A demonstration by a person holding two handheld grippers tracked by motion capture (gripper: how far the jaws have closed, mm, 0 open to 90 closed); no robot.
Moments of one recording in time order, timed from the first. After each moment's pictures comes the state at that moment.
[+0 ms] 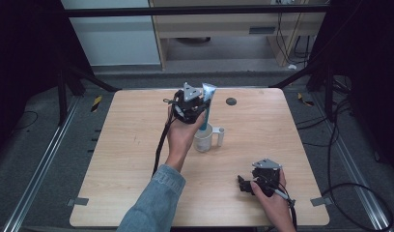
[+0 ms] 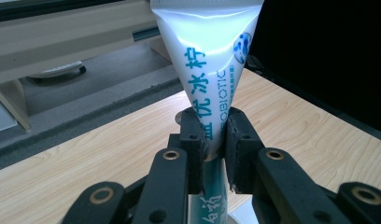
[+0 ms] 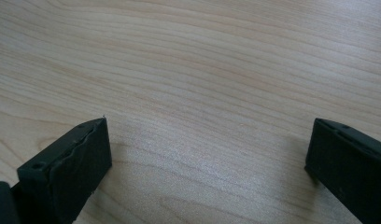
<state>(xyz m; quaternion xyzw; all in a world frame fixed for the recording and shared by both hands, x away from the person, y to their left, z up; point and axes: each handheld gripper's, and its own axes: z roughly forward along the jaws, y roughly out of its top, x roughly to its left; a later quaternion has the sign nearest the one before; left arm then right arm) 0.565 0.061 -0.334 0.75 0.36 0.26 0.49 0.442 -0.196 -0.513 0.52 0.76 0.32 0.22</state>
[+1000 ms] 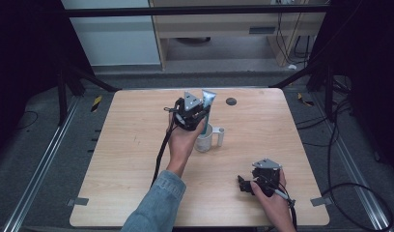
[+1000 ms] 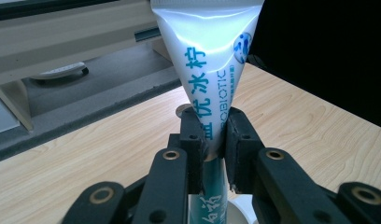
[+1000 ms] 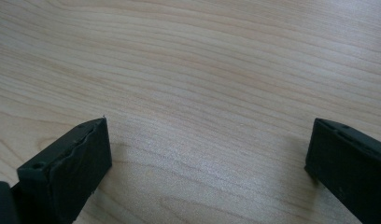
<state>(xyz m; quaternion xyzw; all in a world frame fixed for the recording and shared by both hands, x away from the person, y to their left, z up) 0.560 0.061 -0.360 0.75 0.35 0.26 0.49 0.442 -0.197 -0.513 0.52 0.76 0.32 0.22</state>
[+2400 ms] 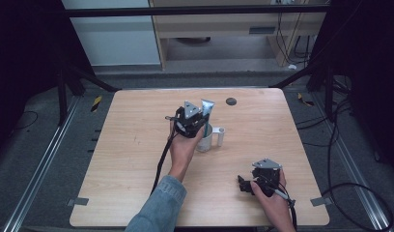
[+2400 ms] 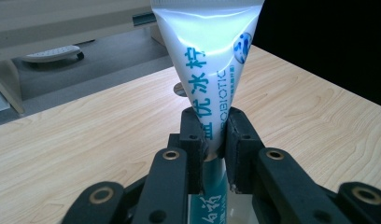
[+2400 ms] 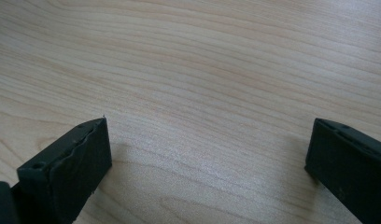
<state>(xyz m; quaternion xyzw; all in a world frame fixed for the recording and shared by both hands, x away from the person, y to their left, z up) 0.564 0.063 -0.398 0.75 0.37 0.25 0.49 0.441 -0.196 -0.513 0.52 0.76 0.32 0.22</state>
